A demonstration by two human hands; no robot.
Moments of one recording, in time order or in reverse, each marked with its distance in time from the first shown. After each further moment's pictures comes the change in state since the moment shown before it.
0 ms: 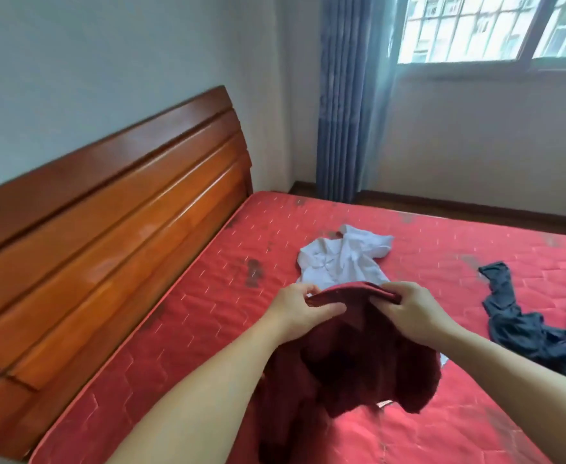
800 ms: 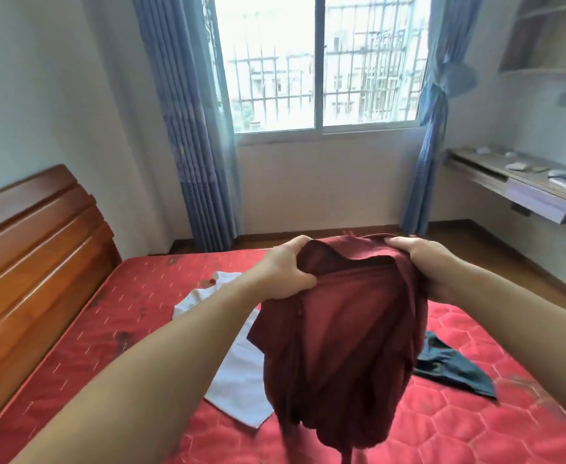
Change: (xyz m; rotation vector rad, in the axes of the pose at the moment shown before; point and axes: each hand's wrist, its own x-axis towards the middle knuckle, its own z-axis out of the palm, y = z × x) left_hand -0.048 0.298 0.150 0.172 -0.290 0.534; right_hand -0.191 0.062 -0.316 0.887 0.334 0.454
